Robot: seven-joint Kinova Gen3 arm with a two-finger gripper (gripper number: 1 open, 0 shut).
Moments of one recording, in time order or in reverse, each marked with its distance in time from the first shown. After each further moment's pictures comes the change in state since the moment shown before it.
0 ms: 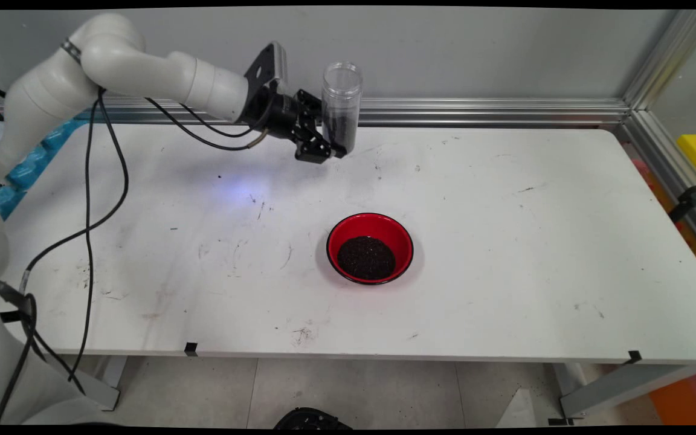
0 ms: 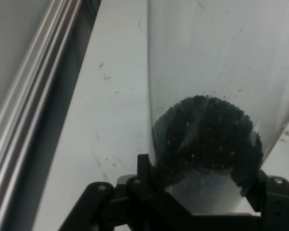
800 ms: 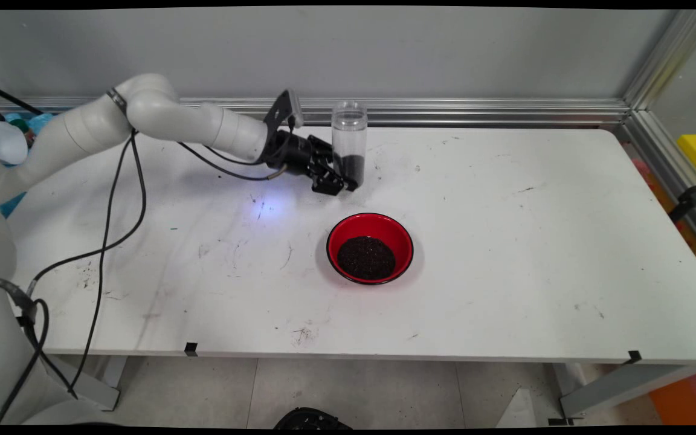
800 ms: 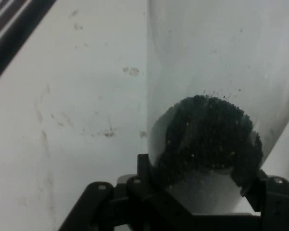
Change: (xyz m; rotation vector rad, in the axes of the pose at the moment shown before) arm -0.056 0.019 0.063 -0.065 0.021 -0.264
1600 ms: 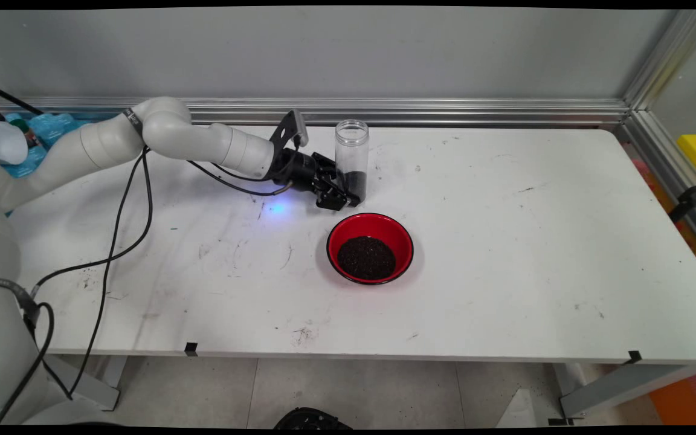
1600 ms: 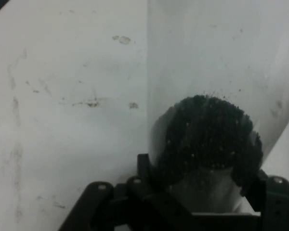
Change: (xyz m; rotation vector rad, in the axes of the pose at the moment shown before) arm -0.039 0.003 0.035 -0.031 -0.003 -0.047
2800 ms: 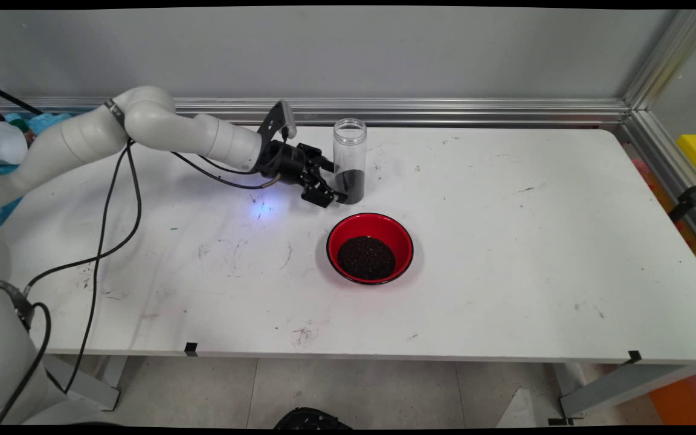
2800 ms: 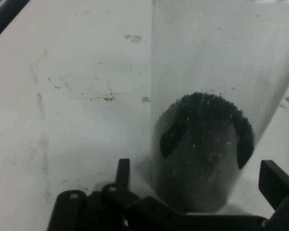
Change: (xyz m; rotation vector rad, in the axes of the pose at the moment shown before) arm 0.006 -0.004 -0.025 0.025 -0.013 0.012
